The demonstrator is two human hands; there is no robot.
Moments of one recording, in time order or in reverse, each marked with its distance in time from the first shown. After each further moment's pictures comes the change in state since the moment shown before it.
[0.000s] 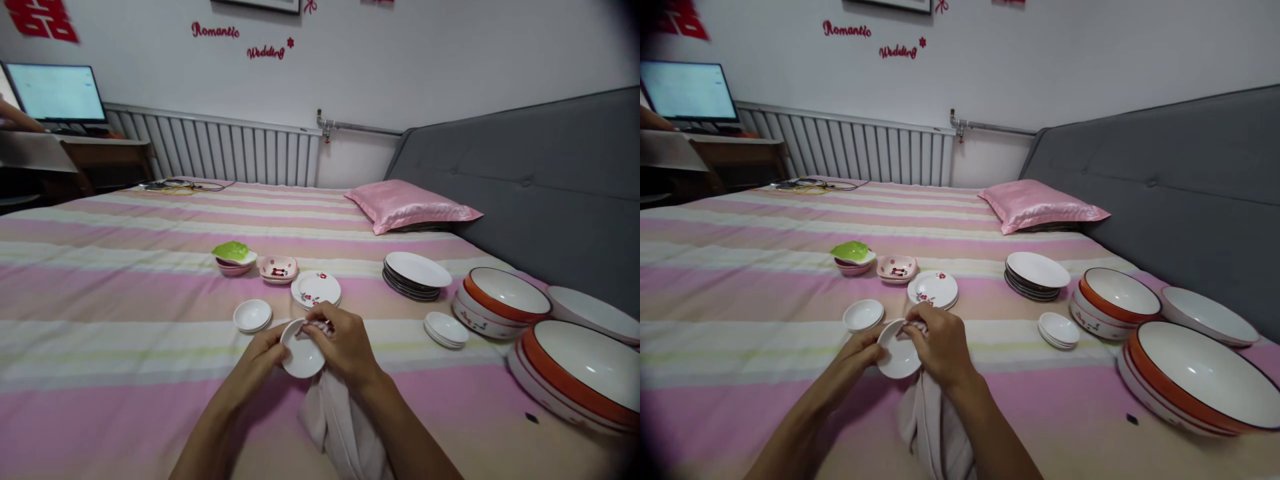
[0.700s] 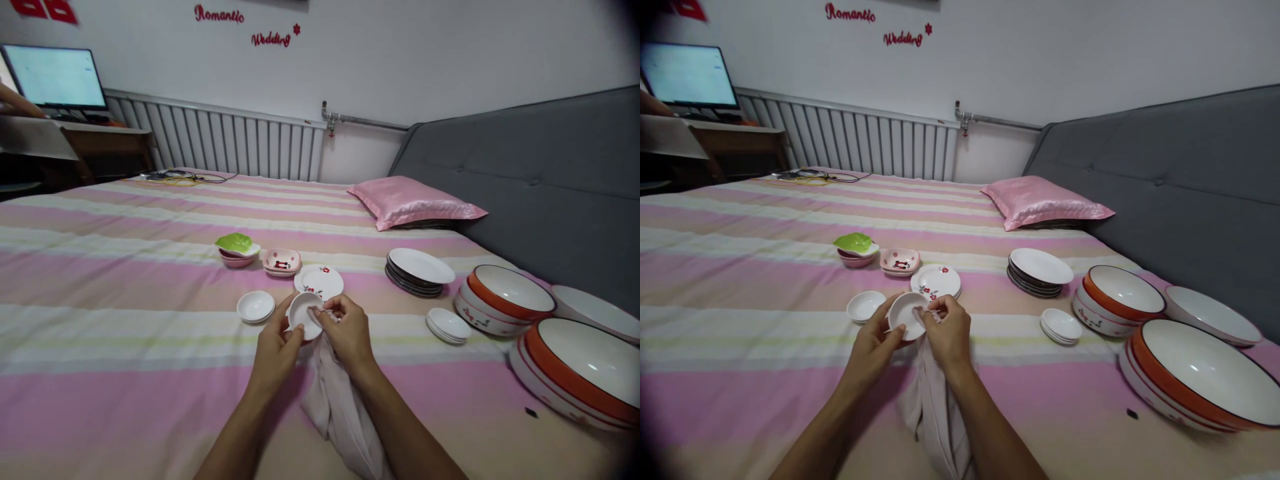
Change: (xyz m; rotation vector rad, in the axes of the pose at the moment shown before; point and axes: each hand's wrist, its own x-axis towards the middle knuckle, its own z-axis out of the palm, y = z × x) left_hand 0.010 -0.018 0.032 -0.145 0.380 0.068; right_hand -0.001 0.019 0.024 0.210 0.246 0.443
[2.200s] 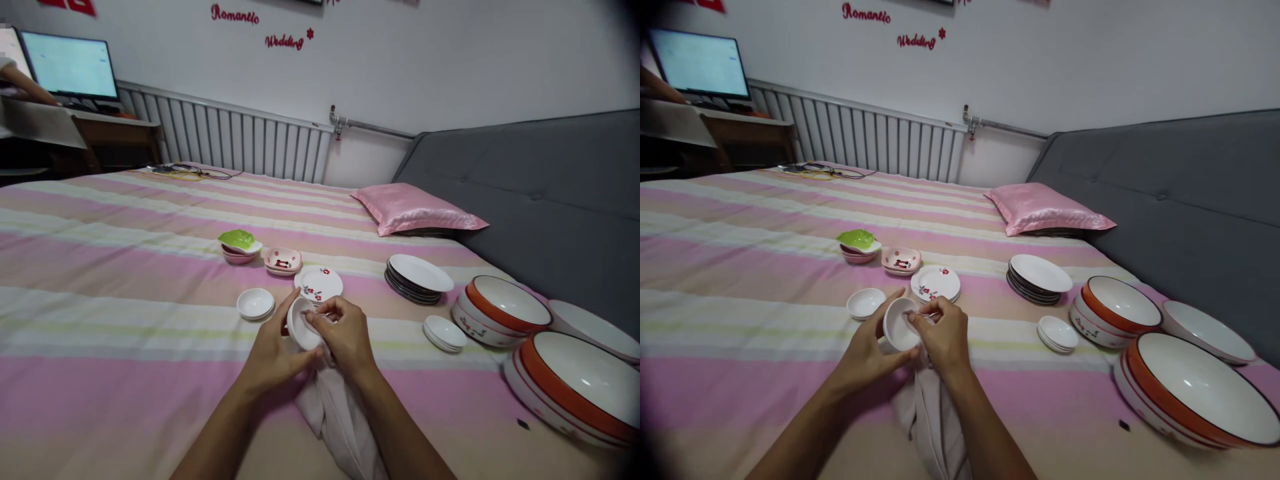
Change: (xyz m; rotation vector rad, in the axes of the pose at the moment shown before) left_hand -0.005 0.015 -0.013 0.344 -0.152 0.253; right_hand -0.007 -0.017 -0.007 -0.011 -0.159 0.048
